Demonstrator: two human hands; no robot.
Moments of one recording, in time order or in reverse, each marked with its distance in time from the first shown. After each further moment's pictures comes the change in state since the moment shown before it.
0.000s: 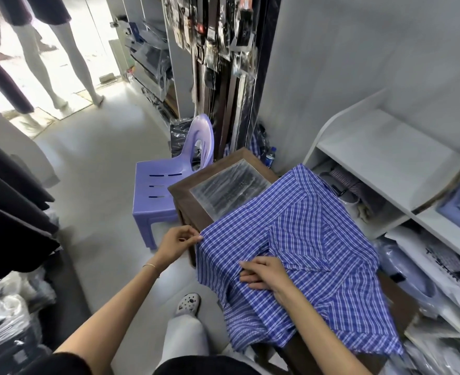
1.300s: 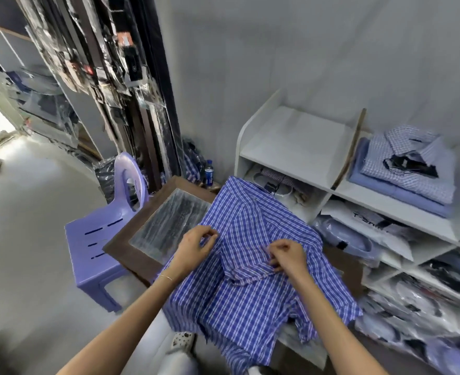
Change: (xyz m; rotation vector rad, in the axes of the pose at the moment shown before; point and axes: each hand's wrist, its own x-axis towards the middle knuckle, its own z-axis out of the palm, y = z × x) left_hand 0.063 0.124 0.094 0.366 -0.267 0.539; right_hand -0.001 -0.006 -0.113 0.080 0.666 -0.105
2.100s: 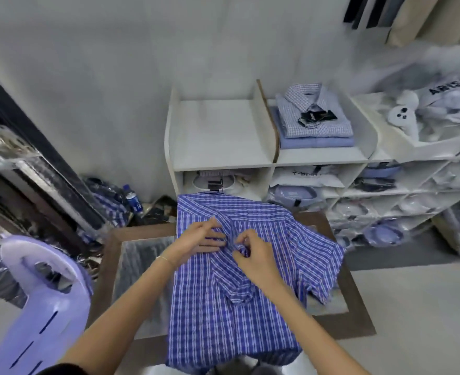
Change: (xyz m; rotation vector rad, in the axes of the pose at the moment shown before) left_hand 0.134 0.016 0.007 -0.595 -0.825 -0.455; right_hand -0.043 -0.055 0.077 -0.094 0.361 -0.094
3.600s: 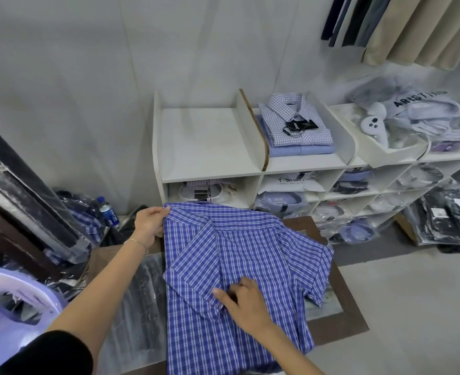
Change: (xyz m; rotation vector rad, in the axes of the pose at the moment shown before) left_hand 0.064 0.027 -0.094 -0.074 0.482 0.125; right_hand -0.032 0.036 0.057 -0.342 -0.151 0.119
